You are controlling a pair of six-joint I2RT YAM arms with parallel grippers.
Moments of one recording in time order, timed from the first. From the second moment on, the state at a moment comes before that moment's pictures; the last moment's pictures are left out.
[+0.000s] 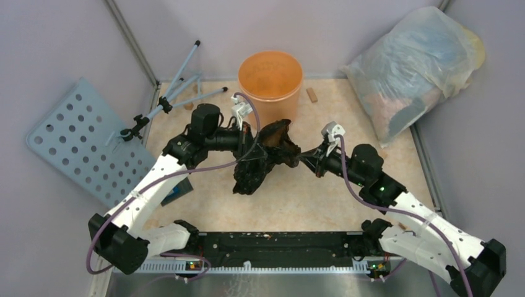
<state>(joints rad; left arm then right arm) -0.50 1.16 1.09 -0.43 0.77 -0.33 0.70 0.75 0.62 0.03 -0.25 0.14</state>
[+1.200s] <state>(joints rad) -0.51 1.17 1.17 -0.63 0.88 -0.15 0.74 1.12 0.81 0.15 -0.21 0.16</state>
